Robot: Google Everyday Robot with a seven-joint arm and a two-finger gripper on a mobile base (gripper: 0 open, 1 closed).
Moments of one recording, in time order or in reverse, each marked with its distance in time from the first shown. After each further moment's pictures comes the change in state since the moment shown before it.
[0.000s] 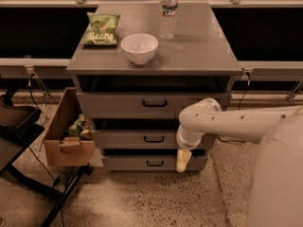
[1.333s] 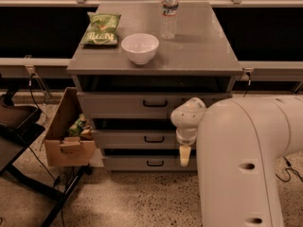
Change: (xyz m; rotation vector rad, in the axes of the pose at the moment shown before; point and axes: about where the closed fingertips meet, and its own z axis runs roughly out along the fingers) arm 0.037 -0.054 0.078 -0.007 0.196 -0.009
